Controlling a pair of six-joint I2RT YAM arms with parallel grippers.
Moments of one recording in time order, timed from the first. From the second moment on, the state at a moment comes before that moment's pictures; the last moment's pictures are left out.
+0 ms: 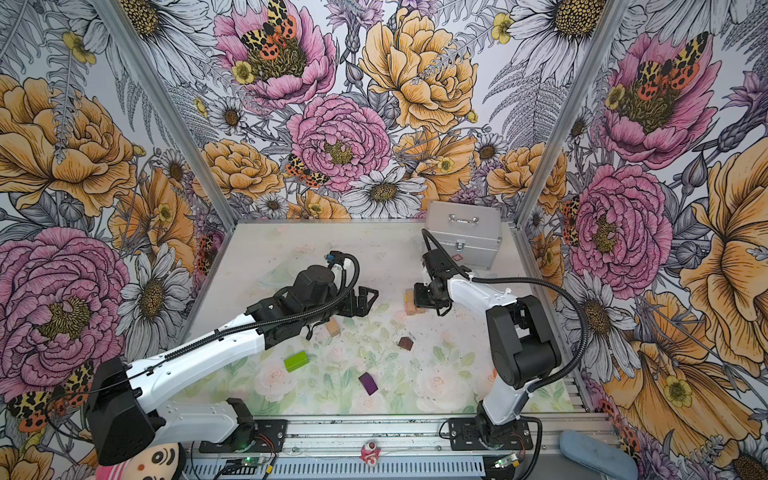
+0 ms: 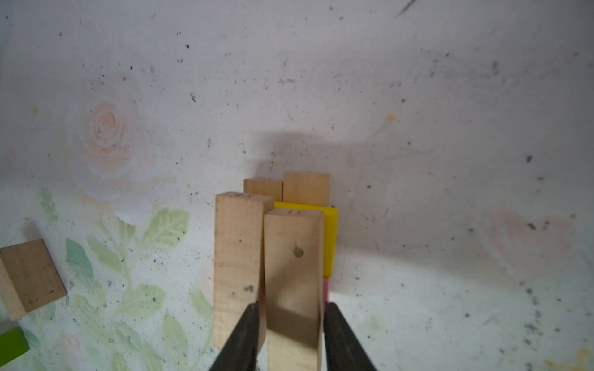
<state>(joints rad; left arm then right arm) -0.83 1.28 1.01 -0.28 -0.06 -0.57 0.32 1.70 1.09 -0.58 -0.21 0.32</state>
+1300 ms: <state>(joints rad) -0.89 1.14 0.96 -0.29 -0.10 -0.58 0.32 1.45 0.90 -0.61 -0.19 0.38</state>
